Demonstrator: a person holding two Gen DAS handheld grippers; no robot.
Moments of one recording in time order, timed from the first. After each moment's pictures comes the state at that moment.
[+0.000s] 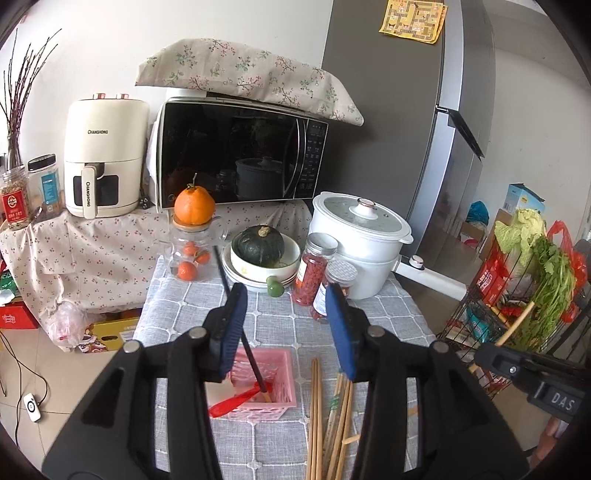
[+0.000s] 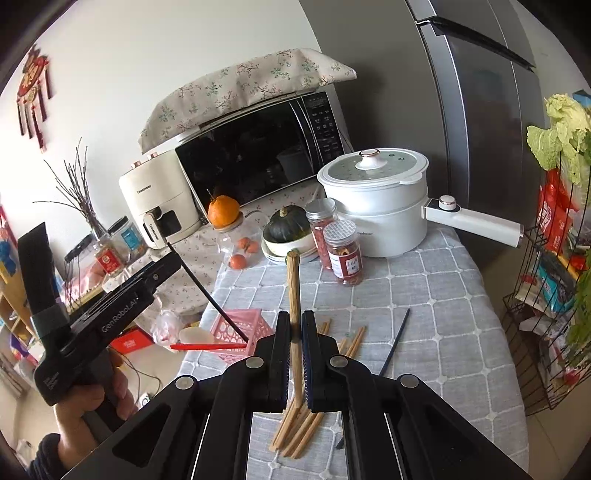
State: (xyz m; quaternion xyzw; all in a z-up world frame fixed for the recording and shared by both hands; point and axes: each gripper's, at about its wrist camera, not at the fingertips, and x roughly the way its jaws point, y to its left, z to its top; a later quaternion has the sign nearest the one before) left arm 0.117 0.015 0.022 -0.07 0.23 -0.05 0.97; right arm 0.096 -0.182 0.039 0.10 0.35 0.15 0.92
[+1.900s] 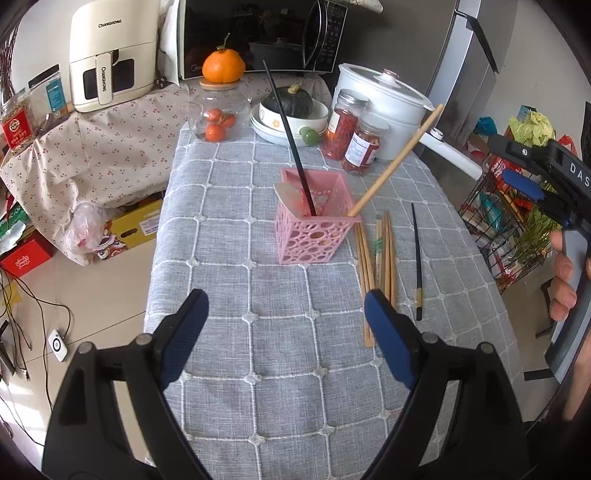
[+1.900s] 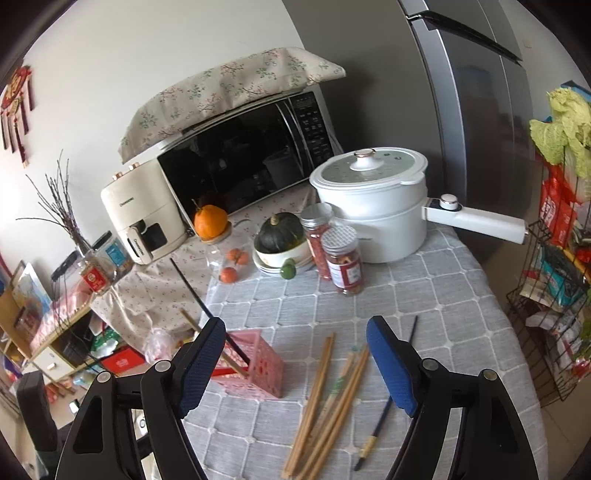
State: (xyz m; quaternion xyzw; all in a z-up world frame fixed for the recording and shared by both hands) left arm 0.069 0.064 -0.056 -0.04 0.45 -0.06 0.89; right arm 0.123 -0.164 0.027 0.12 0.35 0.11 0.92
